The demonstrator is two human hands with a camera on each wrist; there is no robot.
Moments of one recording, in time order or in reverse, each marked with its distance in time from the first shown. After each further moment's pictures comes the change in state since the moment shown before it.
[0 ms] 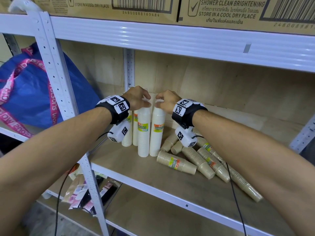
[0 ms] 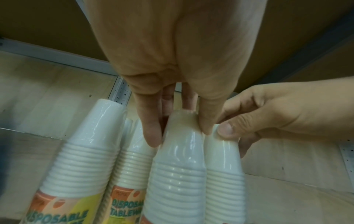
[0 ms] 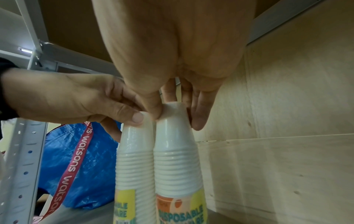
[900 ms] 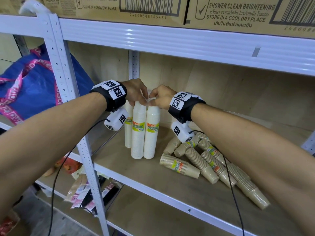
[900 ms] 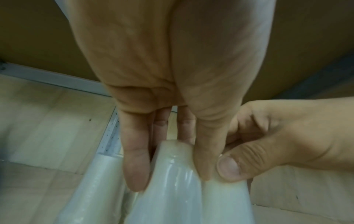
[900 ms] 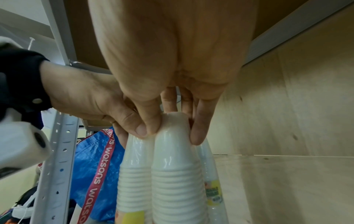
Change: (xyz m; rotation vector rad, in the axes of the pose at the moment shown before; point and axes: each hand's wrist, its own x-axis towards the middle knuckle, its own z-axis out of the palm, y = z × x) left_hand 0.009 -0.002 -0.046 0.067 -0.227 -0.097; right_hand 0.019 -0.032 -0.005 -0.005 -0.076 -0.118
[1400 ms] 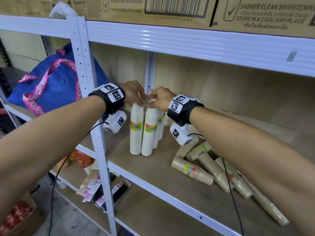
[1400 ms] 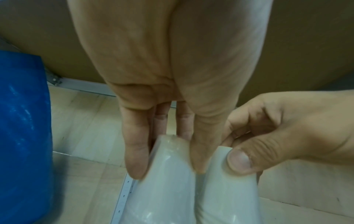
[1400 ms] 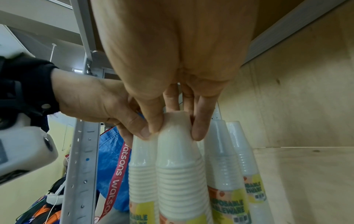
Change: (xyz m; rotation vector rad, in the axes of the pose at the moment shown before) left_hand -0.019 -0.055 -0.007 -0.060 0.112 -0.099; right_hand 0.019 -0.041 0.031 0.005 -0.023 -0.081
